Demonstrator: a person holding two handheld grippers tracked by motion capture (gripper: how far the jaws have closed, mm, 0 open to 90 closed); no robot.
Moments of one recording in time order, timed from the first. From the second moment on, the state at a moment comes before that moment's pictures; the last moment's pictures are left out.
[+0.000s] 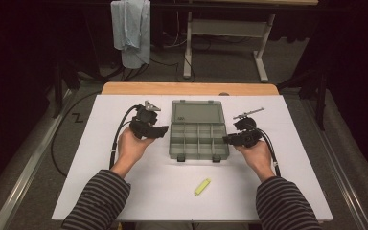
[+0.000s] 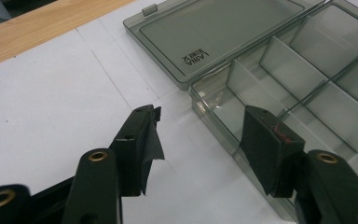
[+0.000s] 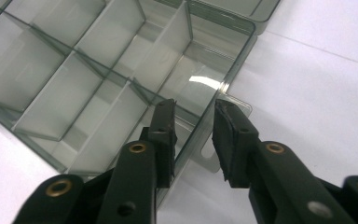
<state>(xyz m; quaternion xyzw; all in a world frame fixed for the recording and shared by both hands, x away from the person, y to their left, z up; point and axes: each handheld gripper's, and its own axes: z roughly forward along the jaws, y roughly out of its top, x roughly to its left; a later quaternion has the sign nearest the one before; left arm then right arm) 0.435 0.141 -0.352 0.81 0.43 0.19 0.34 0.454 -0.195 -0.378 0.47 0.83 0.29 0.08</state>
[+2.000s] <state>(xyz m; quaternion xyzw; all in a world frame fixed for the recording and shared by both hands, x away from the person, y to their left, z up) 0.346 0.183 -0.378 0.76 0.42 0.25 0.44 0.367 -0.243 -0.375 0.40 0.78 0.44 0.18</state>
